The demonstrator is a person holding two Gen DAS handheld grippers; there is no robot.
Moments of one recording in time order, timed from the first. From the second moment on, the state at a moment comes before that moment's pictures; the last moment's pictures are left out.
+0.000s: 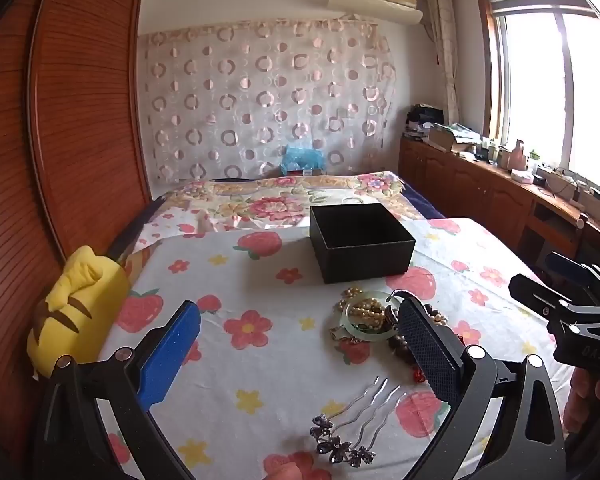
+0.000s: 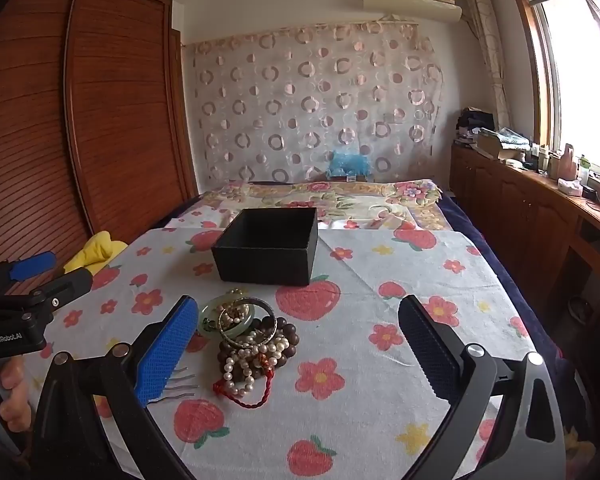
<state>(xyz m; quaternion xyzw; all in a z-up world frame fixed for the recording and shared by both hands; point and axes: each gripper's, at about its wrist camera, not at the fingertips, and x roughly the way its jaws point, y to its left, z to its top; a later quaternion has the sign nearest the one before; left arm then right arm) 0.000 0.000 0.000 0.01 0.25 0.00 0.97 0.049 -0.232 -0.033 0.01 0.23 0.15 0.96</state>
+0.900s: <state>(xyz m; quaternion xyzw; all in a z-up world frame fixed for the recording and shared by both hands) 0.001 -0.001 0.000 0.01 0.24 0.00 0.97 0.051 -0.235 -0.031 0.02 0.23 0.15 0.96</state>
